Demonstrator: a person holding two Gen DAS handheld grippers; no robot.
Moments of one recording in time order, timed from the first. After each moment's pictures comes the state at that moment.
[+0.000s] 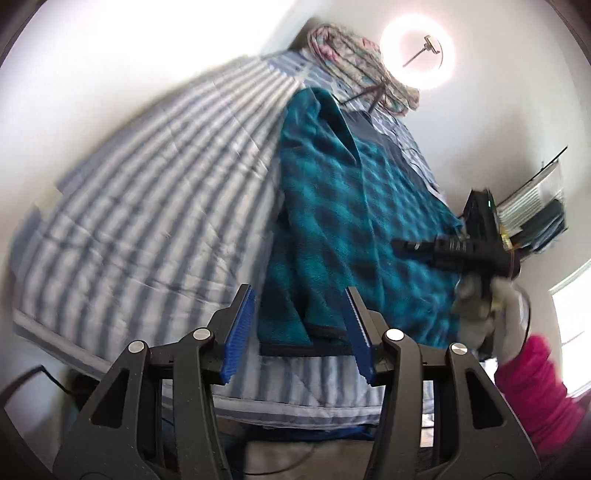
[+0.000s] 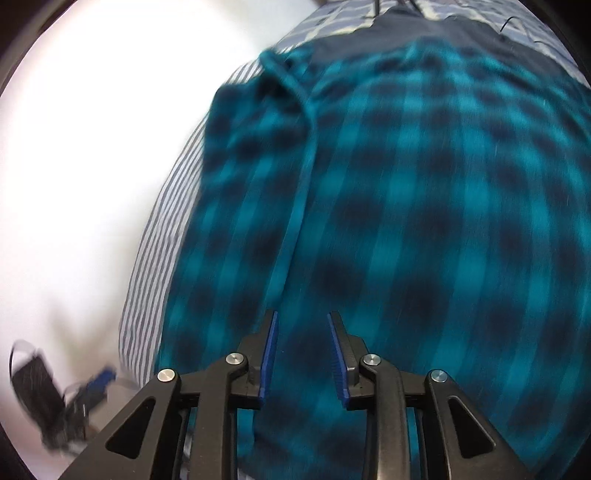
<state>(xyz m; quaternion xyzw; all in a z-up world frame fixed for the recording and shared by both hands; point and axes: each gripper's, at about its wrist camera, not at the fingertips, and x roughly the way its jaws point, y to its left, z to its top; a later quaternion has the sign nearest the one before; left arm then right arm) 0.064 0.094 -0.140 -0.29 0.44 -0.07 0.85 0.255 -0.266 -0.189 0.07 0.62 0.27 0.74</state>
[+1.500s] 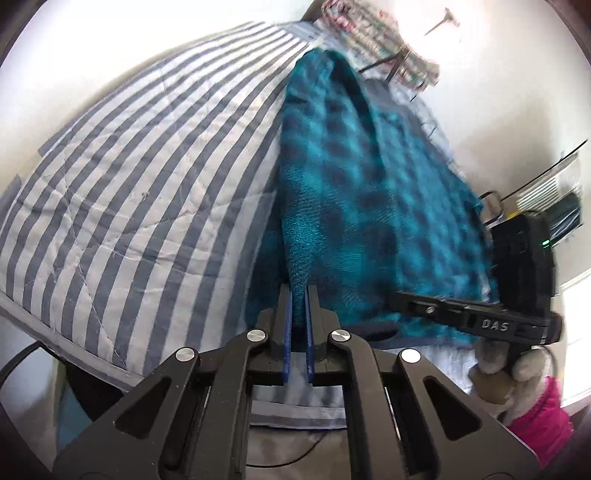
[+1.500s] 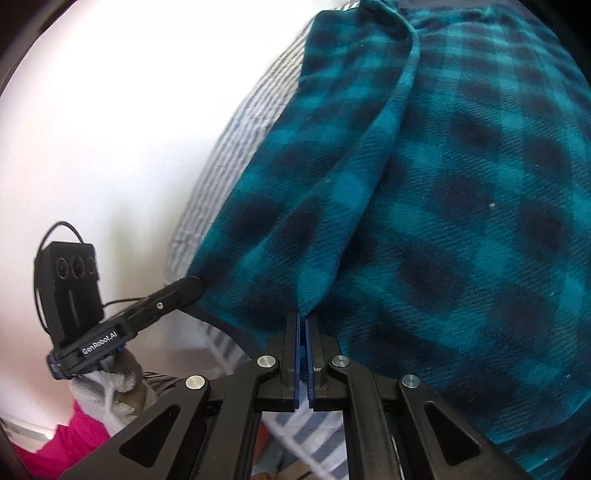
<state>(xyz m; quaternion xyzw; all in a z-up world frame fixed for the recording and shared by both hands) 0.079 0.068 -0.167 -0.27 0.50 -0.03 0.82 0.162 -0.215 -0.202 0.06 0.63 0.36 0.68</state>
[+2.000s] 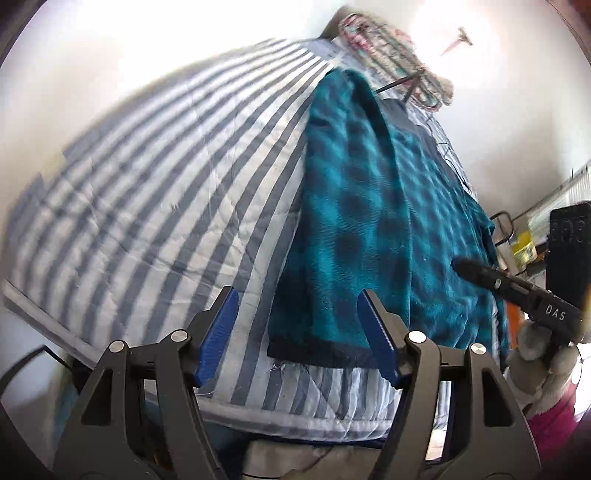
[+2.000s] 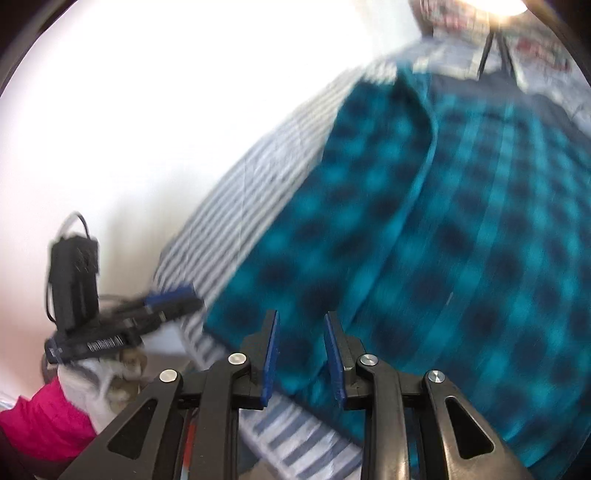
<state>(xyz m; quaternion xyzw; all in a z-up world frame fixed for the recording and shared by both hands) 0.079 0.084 -0.167 -0.30 0.47 0.00 0.83 0.159 -0.197 -0.135 -0.03 0.53 0.38 0.76</state>
